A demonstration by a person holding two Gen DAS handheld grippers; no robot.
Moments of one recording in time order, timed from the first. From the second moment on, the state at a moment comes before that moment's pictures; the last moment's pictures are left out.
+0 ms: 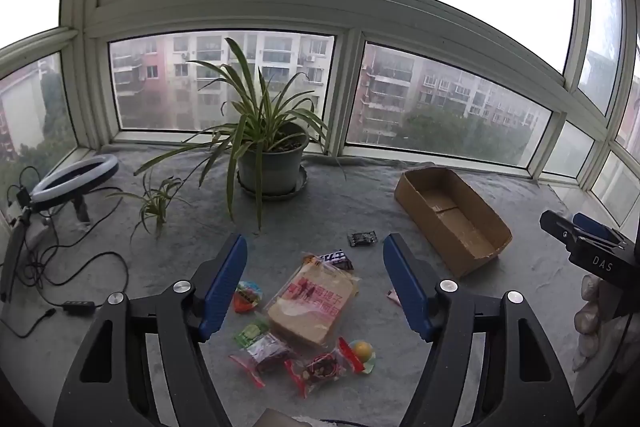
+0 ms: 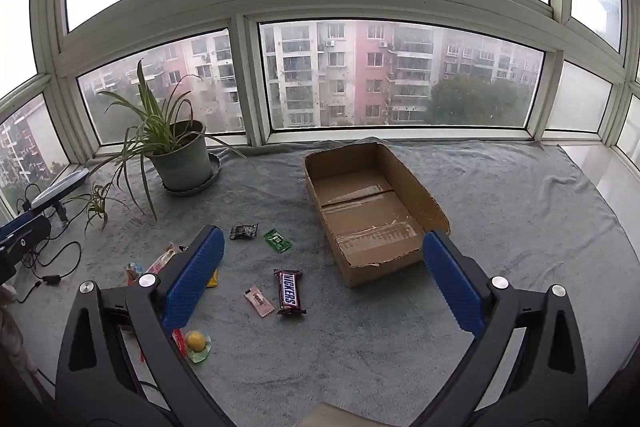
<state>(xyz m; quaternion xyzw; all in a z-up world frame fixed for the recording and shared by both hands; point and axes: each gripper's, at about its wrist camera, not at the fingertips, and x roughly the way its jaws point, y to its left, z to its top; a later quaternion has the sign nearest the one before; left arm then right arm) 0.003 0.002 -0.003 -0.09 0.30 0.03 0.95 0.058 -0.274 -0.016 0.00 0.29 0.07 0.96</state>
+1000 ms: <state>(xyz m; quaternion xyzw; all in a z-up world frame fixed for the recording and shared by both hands) 0.005 0.000 -0.006 -0.09 0.30 0.02 0.95 0.059 -0.270 -0.011 -0.01 0.29 0.07 0.95</state>
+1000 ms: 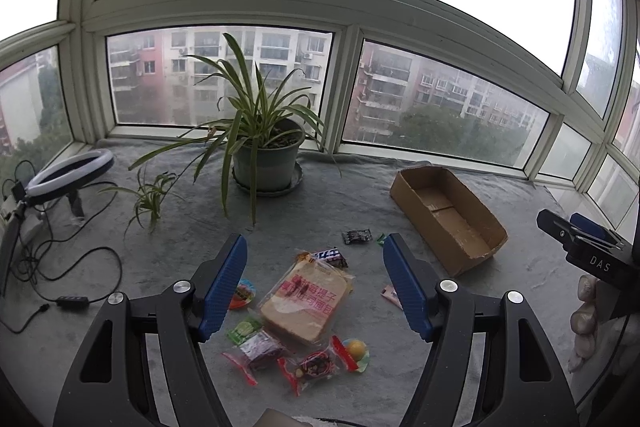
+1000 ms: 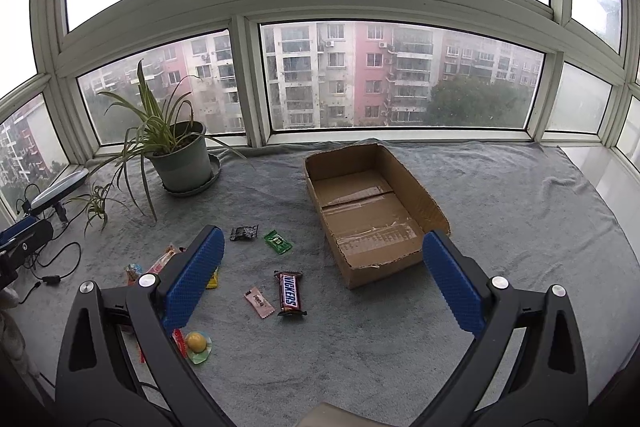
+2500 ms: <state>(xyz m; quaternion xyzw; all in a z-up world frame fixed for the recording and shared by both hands) 0.006 0.000 -0.011 -0.10 0.31 0.02 0.95 0.064 -0.263 -0.025 -0.01 0.30 0.08 0.95</state>
